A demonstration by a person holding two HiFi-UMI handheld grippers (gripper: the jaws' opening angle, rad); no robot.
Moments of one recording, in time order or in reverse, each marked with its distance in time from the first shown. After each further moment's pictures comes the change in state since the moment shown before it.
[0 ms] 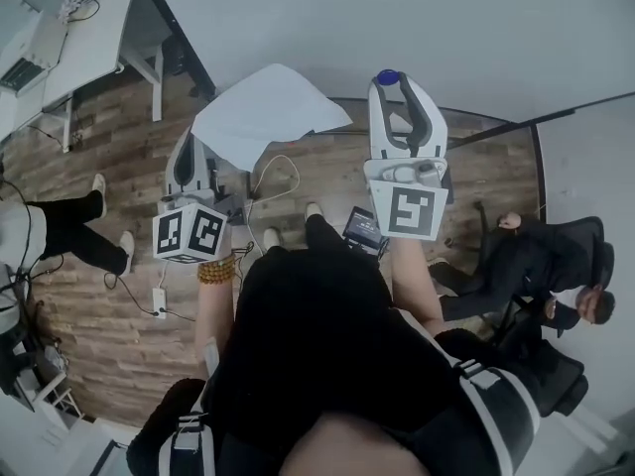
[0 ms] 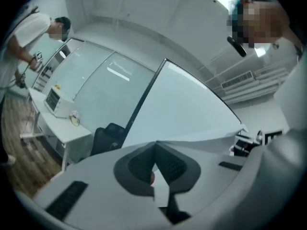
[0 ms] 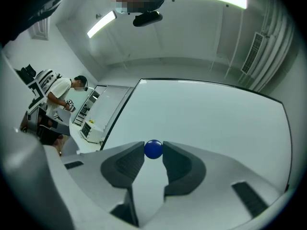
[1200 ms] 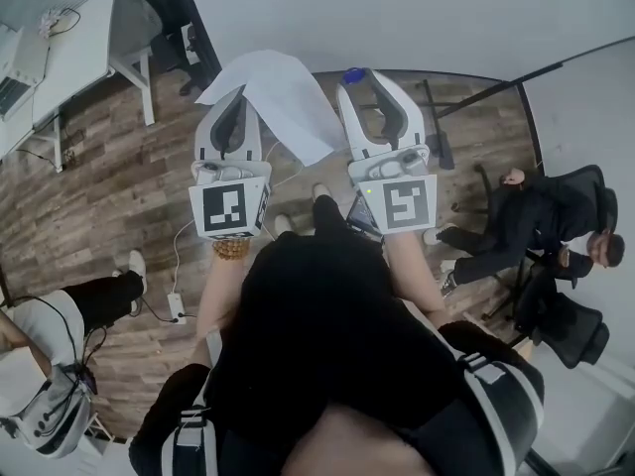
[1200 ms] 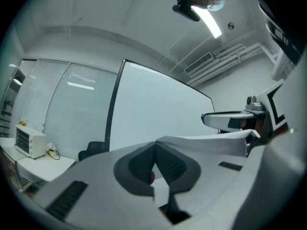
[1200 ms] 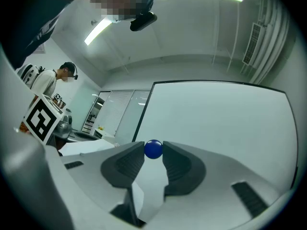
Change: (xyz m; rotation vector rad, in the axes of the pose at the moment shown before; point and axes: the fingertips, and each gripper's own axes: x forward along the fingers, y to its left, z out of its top) left arm -0.002 -0.044 0.015 0.401 0.019 -0.272; right arm -0.024 0.110 0.028 0.086 0.011 0.073
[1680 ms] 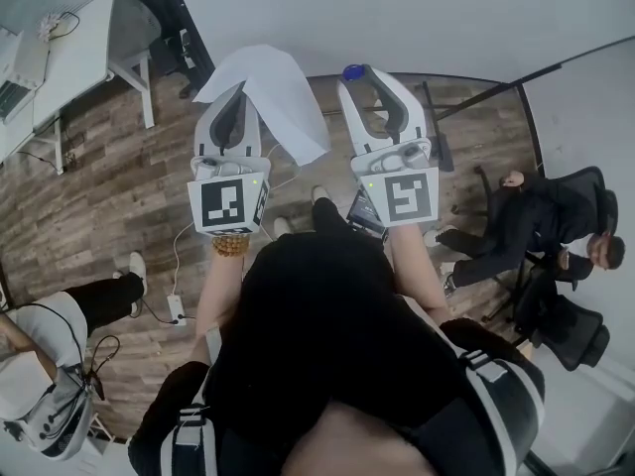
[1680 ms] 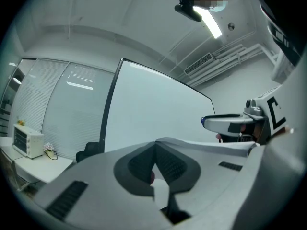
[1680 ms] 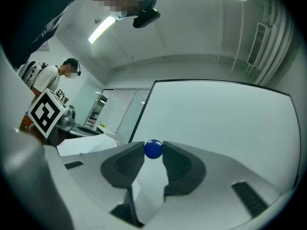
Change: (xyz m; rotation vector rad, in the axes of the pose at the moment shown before) left arm 0.020 -0.011 0.008 -0.004 -0.008 -0.009; right arm 0.004 -0.024 -0.004 -0.034 0.001 0.025
